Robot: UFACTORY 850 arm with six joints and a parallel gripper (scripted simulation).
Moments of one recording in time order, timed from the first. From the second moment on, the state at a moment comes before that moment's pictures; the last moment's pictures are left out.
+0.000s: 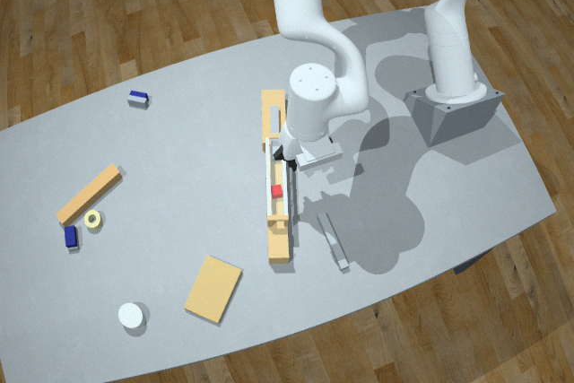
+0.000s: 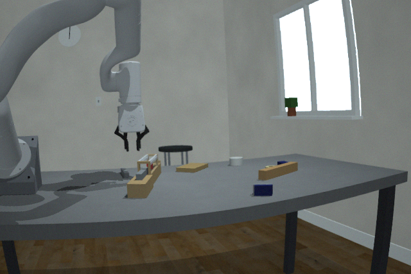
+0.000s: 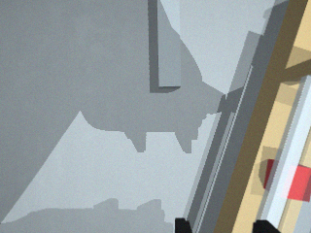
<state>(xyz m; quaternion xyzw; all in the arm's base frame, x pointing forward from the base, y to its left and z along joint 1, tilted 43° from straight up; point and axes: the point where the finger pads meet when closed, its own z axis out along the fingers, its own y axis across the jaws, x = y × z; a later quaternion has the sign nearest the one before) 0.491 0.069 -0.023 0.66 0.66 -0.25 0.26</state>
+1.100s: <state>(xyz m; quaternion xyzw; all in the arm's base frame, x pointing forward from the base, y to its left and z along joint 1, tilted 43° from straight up) 0.466 0.193 -0.142 0.64 0.67 -0.26 0.26</state>
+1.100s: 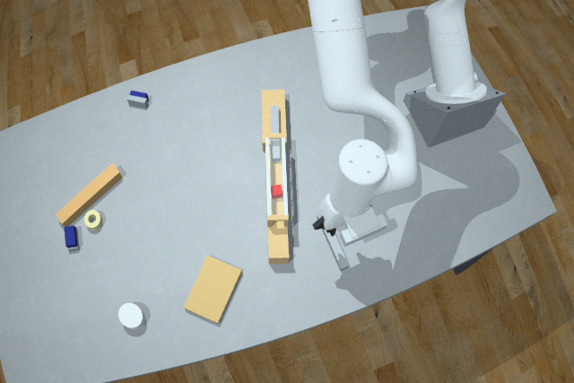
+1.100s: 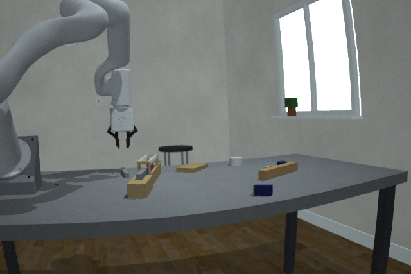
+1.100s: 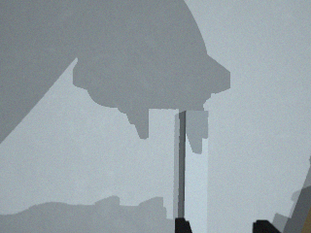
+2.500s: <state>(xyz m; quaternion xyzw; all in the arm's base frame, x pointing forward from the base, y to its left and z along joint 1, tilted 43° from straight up) 0.467 0.121 -0.221 0.64 0.67 -0.26 0.26</state>
